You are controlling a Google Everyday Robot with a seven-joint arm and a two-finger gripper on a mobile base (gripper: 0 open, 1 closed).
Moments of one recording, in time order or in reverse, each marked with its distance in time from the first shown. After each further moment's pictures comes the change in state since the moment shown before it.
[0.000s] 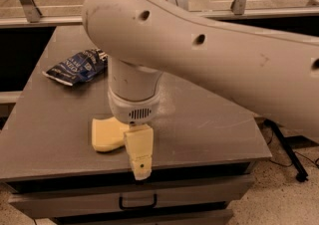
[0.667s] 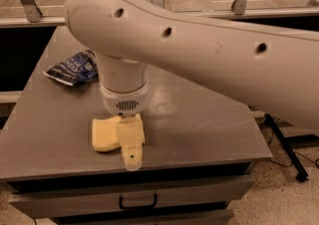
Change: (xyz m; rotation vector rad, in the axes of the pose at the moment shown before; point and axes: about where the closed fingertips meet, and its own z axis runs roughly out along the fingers) arm 0.005 -0.019 0.010 -0.046 0.087 0.106
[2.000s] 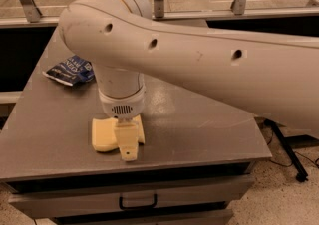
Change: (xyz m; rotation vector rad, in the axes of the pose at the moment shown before) arm 0.001 -0.008 0.021 0.004 0.063 0.132
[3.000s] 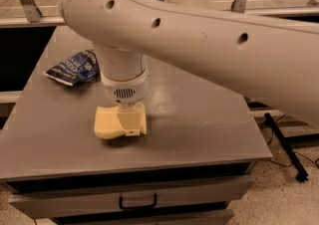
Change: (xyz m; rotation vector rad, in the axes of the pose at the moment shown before) arm 0.007 -0.016 -0.027 0.025 0.010 0.004
